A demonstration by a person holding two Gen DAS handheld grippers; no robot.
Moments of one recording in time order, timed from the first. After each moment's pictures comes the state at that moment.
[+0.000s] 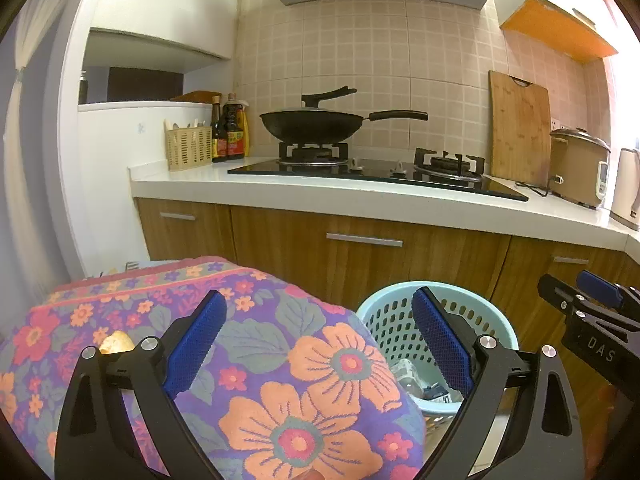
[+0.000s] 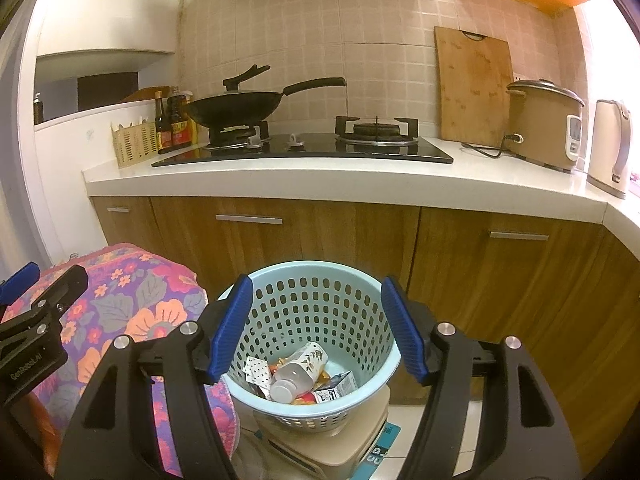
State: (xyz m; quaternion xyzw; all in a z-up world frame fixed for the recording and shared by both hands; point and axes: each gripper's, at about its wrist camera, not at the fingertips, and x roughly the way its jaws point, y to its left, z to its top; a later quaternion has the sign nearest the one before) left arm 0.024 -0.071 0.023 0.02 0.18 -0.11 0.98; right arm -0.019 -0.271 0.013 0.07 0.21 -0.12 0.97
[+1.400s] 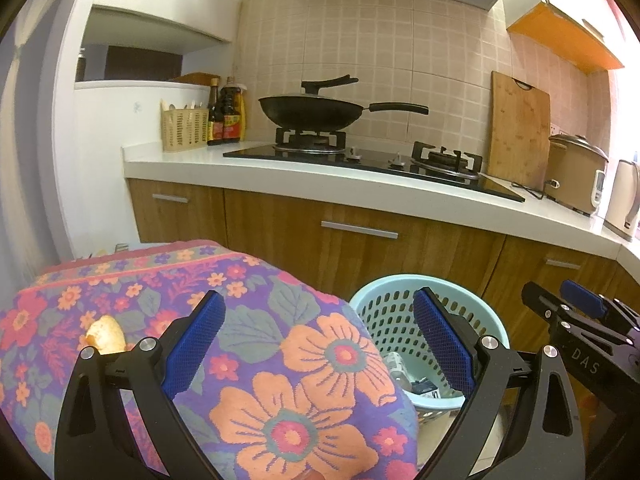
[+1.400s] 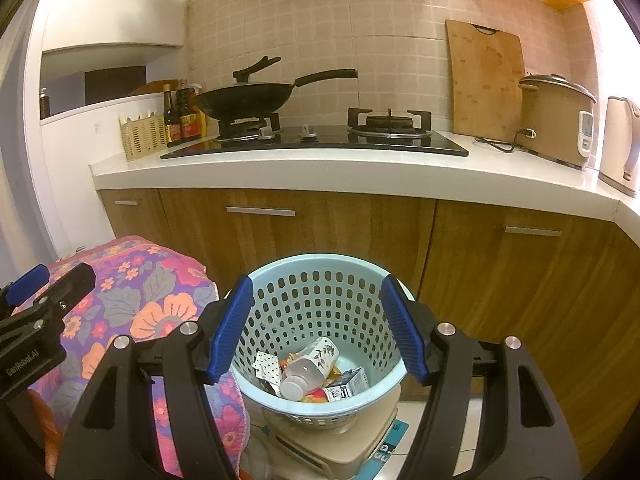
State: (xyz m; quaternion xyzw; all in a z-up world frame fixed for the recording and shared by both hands) left arm 0.031 -0.064 0.019 -0.01 0.20 -0.12 0.97; right arm -0.008 -0.264 0.008 0.07 0.22 -0.10 0.97
